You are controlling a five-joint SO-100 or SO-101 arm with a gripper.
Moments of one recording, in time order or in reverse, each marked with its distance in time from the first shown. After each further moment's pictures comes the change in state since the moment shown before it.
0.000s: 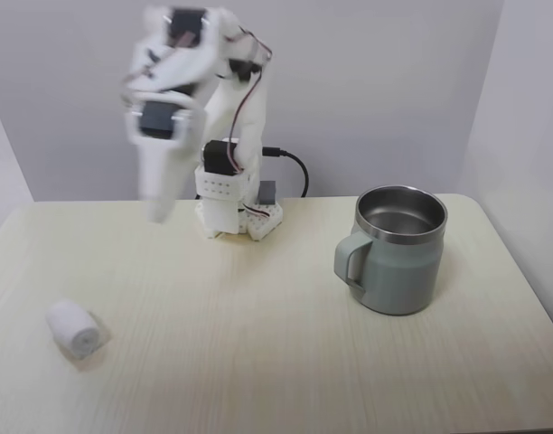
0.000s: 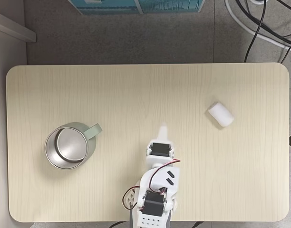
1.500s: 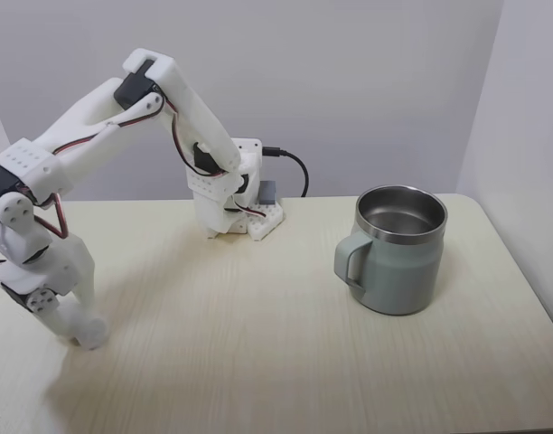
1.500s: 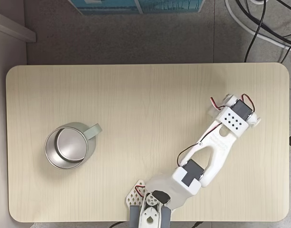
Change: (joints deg) arm 18.1 80.3 41.6 4.7 -5.2
